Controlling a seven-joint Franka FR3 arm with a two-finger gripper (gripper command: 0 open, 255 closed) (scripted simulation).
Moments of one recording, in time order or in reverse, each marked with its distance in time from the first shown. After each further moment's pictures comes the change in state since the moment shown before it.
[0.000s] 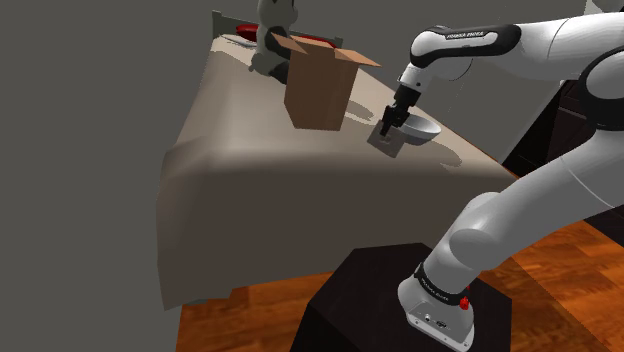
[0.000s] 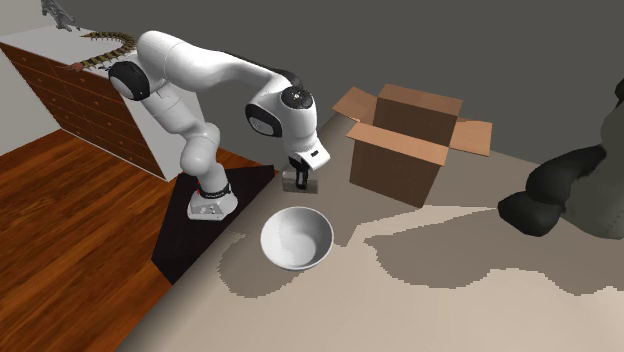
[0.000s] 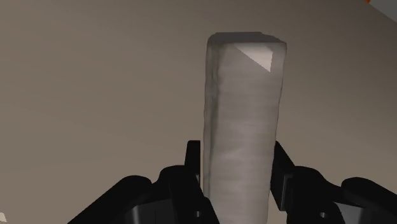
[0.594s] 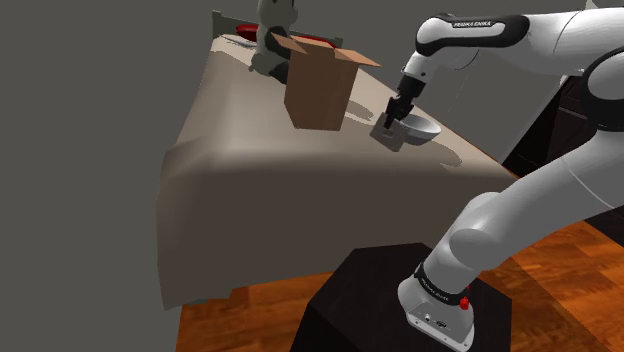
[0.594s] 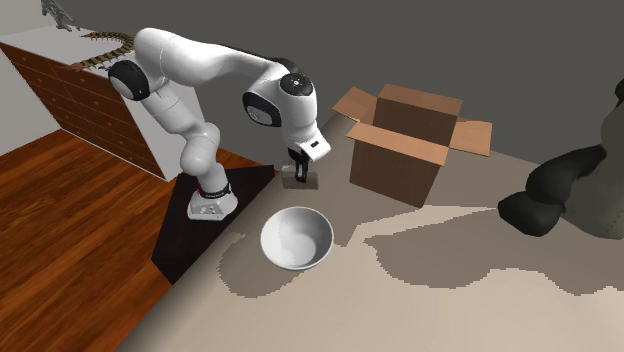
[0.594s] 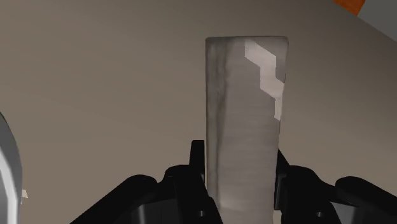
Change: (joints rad) arm 0.001 -0.005 0.007 0.075 -0.002 -0.080 0.013
